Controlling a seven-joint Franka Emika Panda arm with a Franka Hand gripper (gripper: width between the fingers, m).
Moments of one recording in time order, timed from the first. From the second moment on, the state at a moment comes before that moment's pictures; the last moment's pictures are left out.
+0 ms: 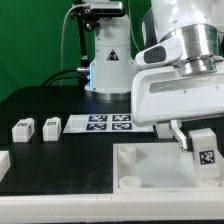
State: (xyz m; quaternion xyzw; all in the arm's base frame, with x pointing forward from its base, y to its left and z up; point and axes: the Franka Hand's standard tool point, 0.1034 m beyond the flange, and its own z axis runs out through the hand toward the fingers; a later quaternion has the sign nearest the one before) arm 0.615 0.115 0.079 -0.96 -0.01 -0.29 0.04
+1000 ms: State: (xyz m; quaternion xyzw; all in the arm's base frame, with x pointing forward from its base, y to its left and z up) arm 0.617 0.109 0.090 -0.96 -0.01 -0.29 0.04
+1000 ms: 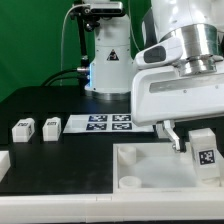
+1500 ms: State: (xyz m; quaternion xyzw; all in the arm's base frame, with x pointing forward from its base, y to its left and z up) arm 0.609 0.101 0.089 -0.99 0.00 -0.15 0.06
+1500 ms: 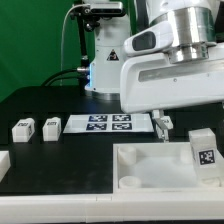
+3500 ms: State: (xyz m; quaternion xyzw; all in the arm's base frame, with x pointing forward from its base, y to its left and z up) arm 0.622 0.115 0.079 -0.88 0.46 0.07 0.07
